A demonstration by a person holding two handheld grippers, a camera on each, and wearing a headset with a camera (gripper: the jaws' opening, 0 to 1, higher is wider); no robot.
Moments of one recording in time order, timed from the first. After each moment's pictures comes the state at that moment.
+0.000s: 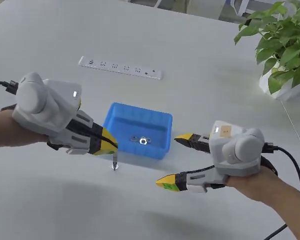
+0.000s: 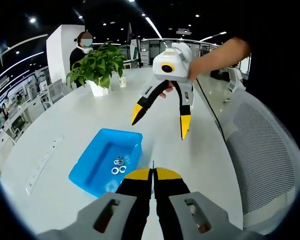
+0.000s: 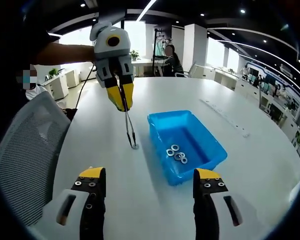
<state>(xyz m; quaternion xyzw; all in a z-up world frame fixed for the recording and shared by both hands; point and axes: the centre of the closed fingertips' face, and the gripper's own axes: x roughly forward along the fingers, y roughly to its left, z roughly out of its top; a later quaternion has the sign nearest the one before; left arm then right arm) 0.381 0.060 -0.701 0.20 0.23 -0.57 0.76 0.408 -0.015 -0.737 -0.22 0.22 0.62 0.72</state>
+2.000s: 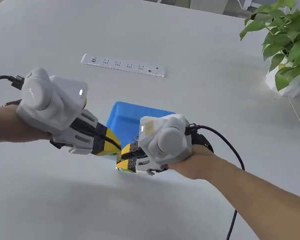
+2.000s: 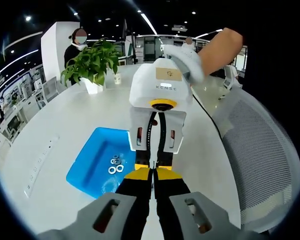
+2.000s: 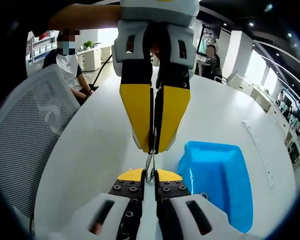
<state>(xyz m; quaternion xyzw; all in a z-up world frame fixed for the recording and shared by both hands) 0.377 0.058 -0.703 0.20 0.24 -0.59 0.75 0.379 0.087 -0.769 -0.32 0.19 0.71 0.60</state>
